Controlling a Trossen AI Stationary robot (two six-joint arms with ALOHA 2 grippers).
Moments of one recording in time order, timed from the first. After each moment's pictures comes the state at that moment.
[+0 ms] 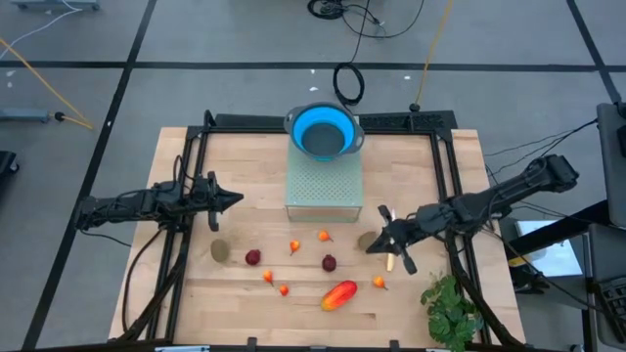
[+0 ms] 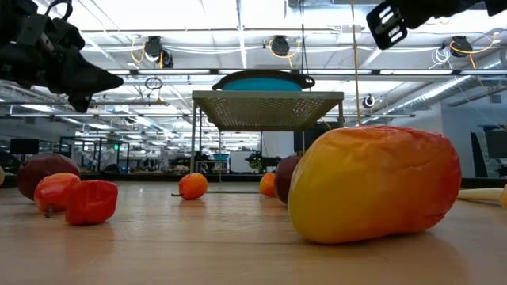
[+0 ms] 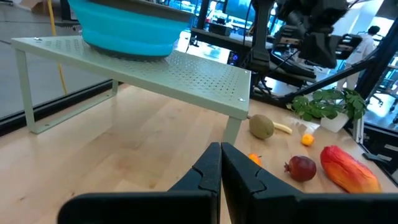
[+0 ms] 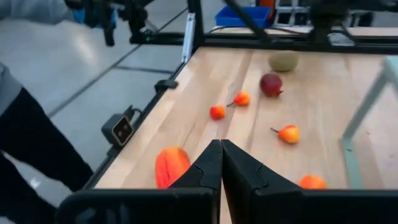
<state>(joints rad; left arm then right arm) 0.03 0.01 0.08 -0.16 -0.14 -0.24 0.36 1.00 0.59 0.09 -0.05 0.13</state>
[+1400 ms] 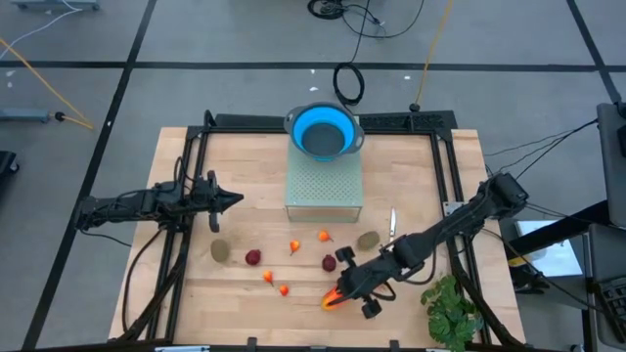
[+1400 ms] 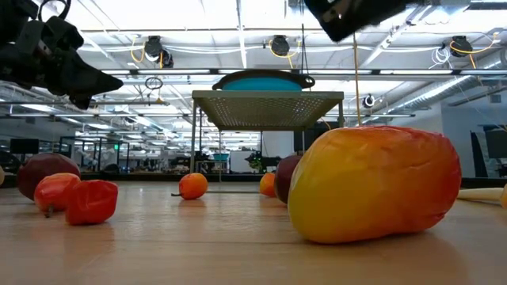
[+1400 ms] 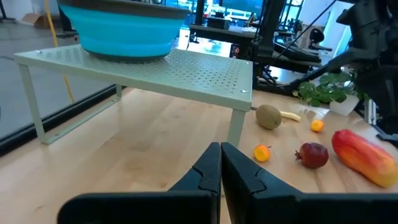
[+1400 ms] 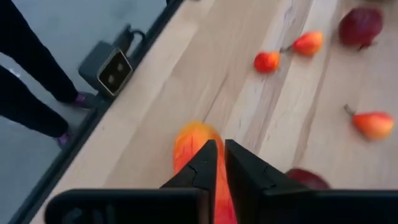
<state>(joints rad) 0.03 0.01 0.08 -0.17 -0.14 -0.13 0.52 1.69 1.18 -0.28 0.03 0.07</state>
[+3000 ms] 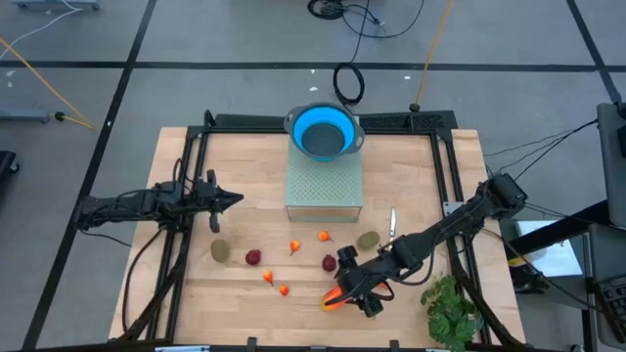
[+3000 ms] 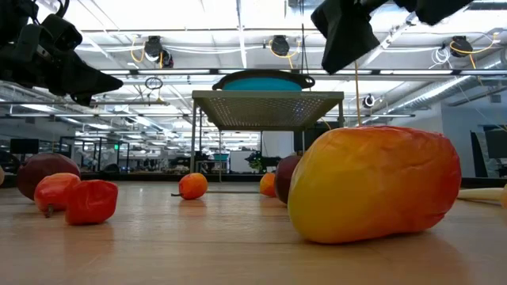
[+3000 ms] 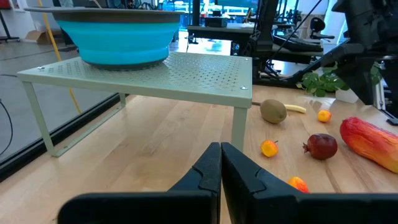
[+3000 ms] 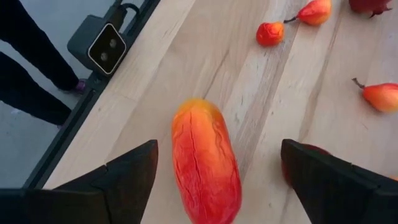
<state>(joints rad) 0.03 0.01 0.08 -0.17 -0.14 -0.05 0.51 1.70 1.18 -0.34 0.01 0.10</state>
